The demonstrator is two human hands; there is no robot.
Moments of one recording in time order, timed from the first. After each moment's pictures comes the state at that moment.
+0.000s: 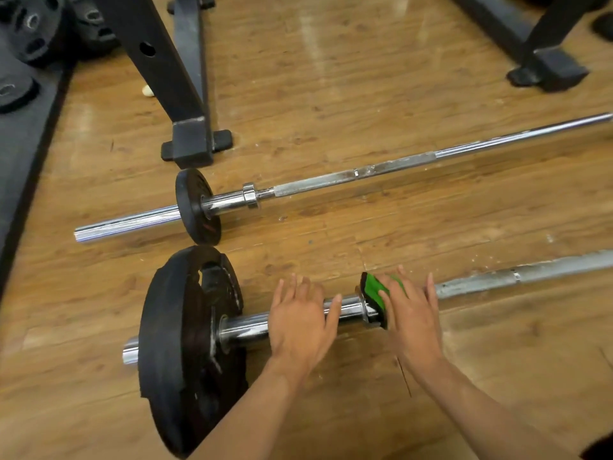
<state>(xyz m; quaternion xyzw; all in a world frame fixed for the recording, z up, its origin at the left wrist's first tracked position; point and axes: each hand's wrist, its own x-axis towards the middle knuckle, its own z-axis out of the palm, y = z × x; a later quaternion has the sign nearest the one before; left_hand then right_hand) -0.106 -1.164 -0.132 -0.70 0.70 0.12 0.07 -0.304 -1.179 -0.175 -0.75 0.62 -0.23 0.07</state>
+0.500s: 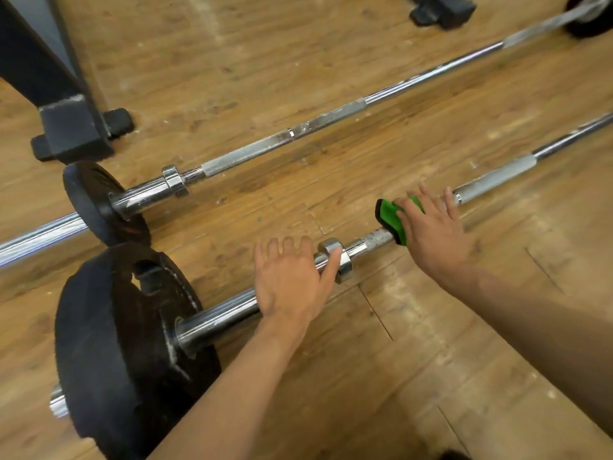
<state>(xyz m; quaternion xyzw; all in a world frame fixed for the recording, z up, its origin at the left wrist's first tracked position) -0.124 -1.195 -0.142 -0.63 0.77 0.10 0.05 -0.387 -1.212 -0.166 -0.70 0.71 -0.08 -0.02</state>
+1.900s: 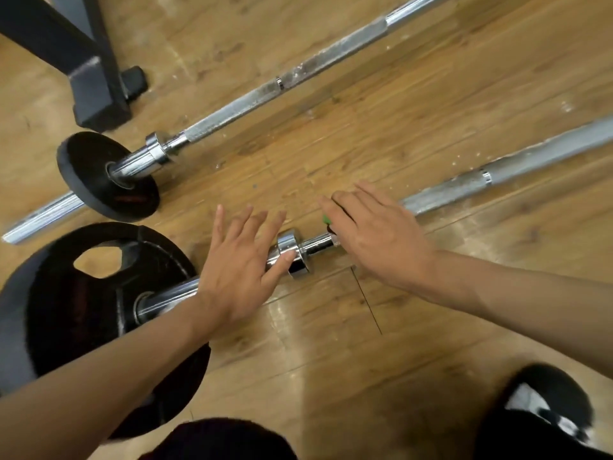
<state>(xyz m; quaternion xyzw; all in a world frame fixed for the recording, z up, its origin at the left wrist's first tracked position) -0.122 -1.204 -0.135 -0.57 0.80 0.12 0.12 -0.370 -1.227 -0.184 -0.88 0.43 -0.20 0.01</state>
